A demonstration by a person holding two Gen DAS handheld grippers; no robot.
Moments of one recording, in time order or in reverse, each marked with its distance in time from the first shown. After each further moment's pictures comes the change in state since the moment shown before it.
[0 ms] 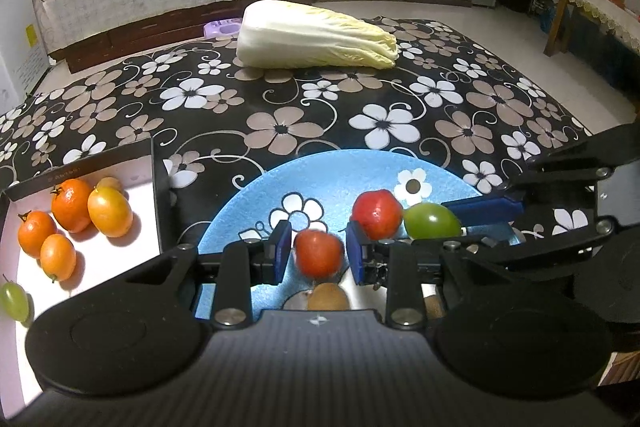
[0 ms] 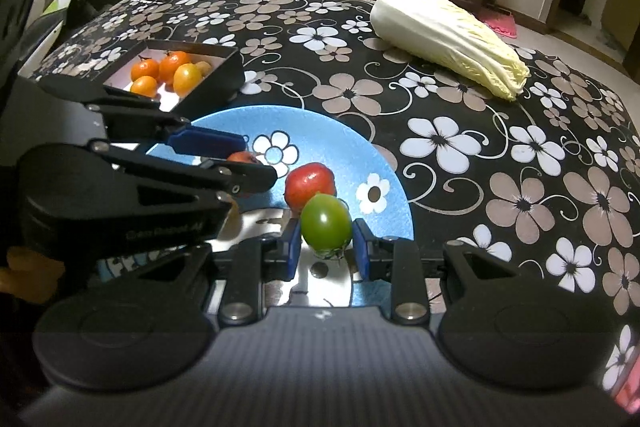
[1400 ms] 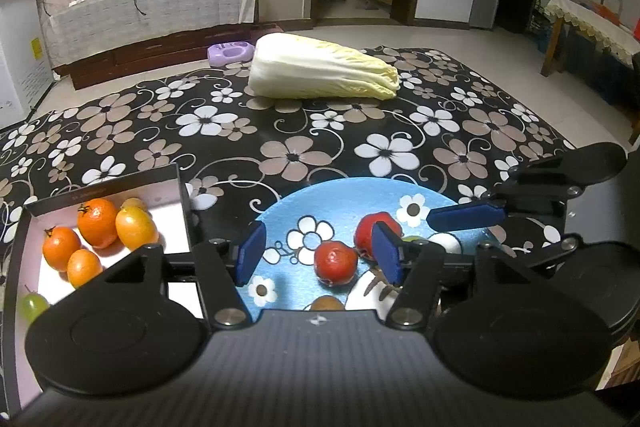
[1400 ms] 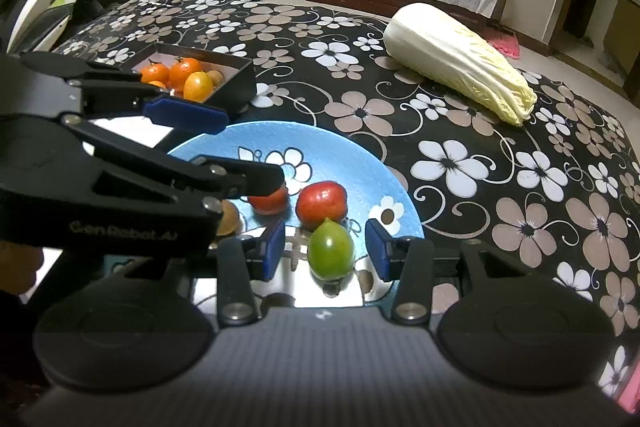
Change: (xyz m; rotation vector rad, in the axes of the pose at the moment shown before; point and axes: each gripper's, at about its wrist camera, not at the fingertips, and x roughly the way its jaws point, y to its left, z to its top) left arm -0.030 0.009 0.002 -0.009 -0.079 0.000; right arm -0.001 0.013 0.006 -0.054 -0.042 -0.012
